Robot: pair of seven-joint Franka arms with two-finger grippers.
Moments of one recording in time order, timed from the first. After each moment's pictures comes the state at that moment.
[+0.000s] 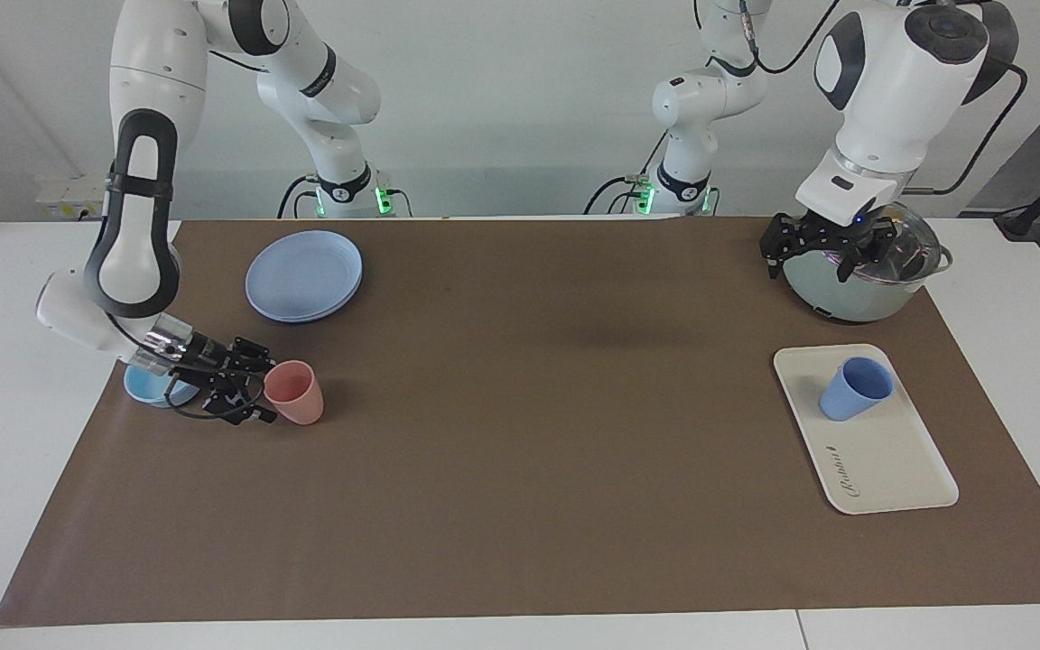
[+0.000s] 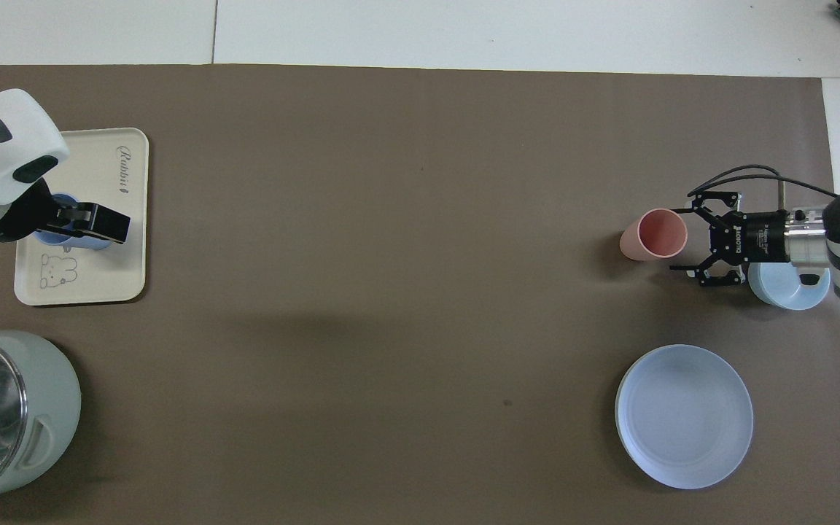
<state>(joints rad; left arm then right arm) 0.28 0.01 -0.43 -1.67 0.07 1.69 0.05 -0.27 0.36 -0.03 -1.93 0.84 2.02 0.57</state>
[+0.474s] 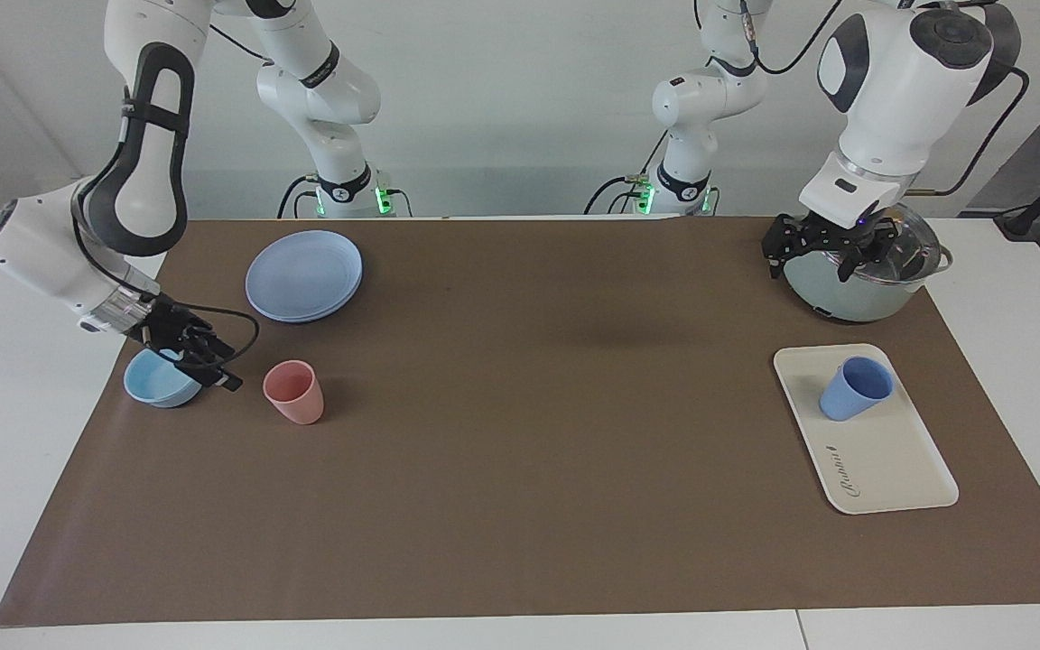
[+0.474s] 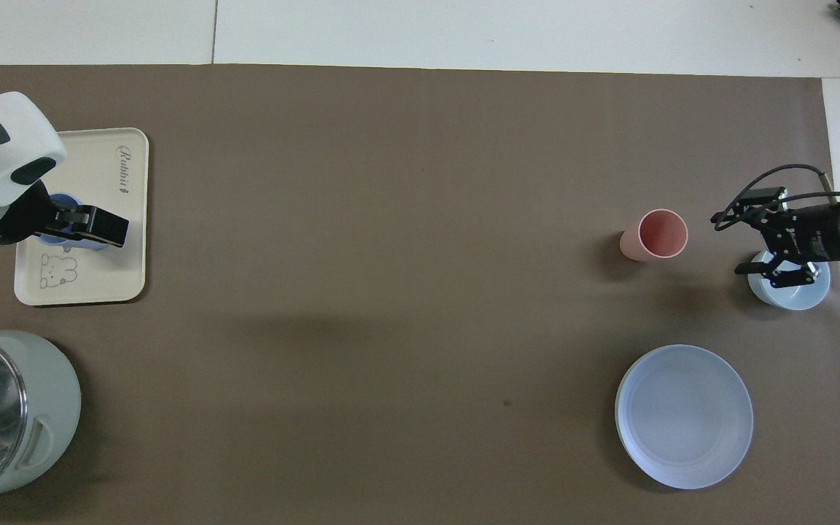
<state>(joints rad) 0.27 0.01 -0.41 -1.67 0.06 1.67 0.05 -0.26 0.18 -0.02 -1.93 0.45 1.97 0.33</state>
